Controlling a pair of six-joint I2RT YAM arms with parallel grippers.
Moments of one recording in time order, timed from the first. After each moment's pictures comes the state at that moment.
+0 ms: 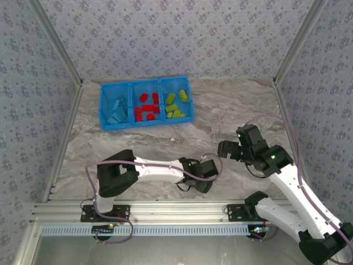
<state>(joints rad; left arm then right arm) -1.32 1.91 1.24 -0.52 -0.12 -0.65 0.50 0.83 0.93 -1.05 0.11 0.57</state>
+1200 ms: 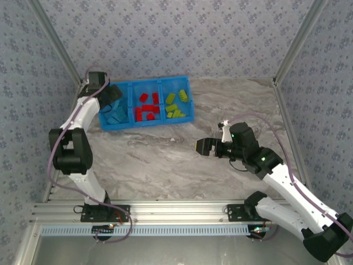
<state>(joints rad) -0.01 1.82 1.53 -0.51 -0.04 -0.58 0.60 0.85 0.81 -0.58 -0.28 0.64</state>
